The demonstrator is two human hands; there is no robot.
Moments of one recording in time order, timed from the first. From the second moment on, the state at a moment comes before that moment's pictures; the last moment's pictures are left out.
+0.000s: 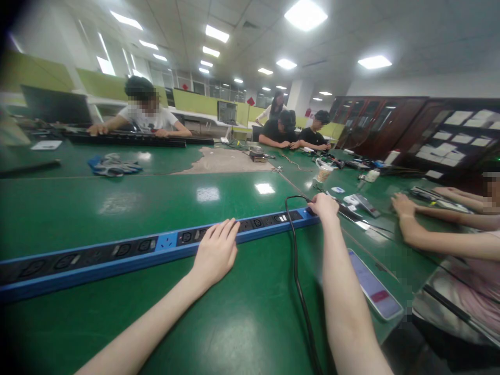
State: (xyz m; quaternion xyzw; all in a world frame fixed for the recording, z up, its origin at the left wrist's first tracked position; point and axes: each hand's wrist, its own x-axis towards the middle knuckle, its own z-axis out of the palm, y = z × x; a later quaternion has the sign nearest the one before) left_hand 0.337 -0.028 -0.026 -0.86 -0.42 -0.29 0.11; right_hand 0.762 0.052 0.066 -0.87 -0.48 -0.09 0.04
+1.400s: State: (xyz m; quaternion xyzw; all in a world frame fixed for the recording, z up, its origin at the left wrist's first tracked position) left_hand 0.336 -0.026 -0.031 -0.87 -0.40 -0.27 0.12; right_hand 0.767 0.058 0.061 -0.85 -0.51 -0.10 -0.04
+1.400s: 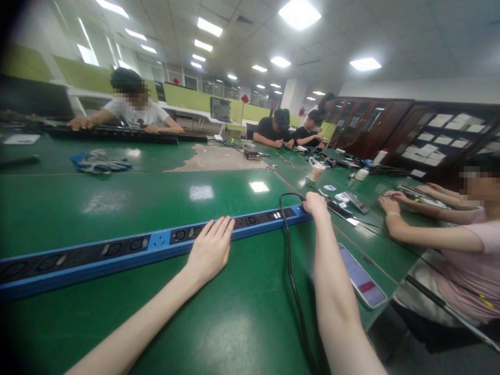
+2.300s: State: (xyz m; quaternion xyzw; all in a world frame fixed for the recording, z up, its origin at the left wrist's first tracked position) left_hand 0.336 -0.026 -0.034 -0.87 -0.41 -0.24 0.13; right_hand 0.786 0.068 0.055 -0.86 -0.50 -0.10 -0.01
